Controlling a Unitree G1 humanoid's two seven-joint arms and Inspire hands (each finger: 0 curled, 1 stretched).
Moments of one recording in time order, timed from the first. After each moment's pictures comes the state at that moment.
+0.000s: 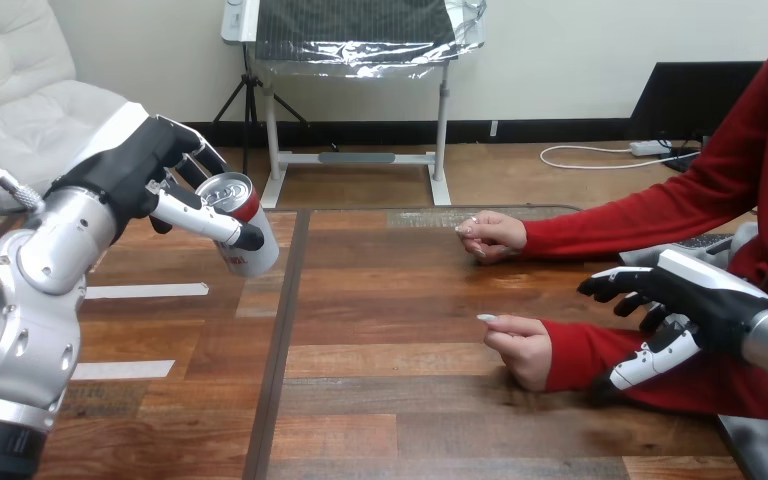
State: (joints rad) left arm -0.49 0.59 -0.10 0.07 0.40 0.44 -0.38; right arm -0.57 -0.68 0.16 1.06 -0.46 -0.53 0.33
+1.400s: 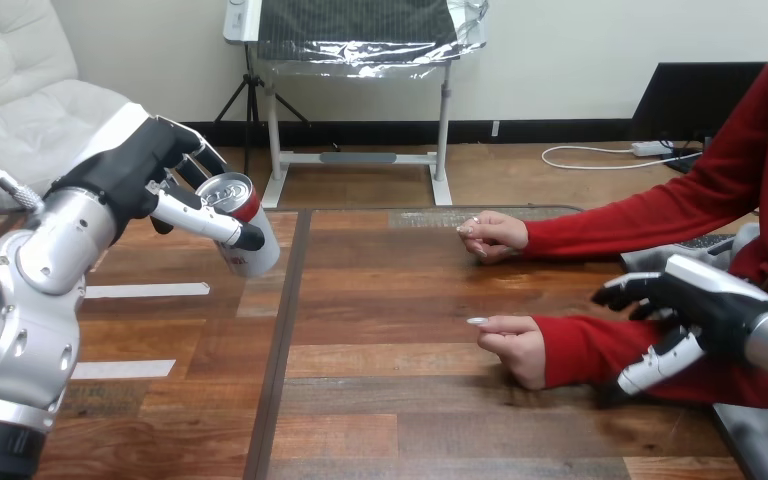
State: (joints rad) left arm -0.49 0.59 -0.10 0.07 0.39 0.44 -0.38; right arm -0.61 -0.68 0.23 1.12 -0.50 -0.46 0.31
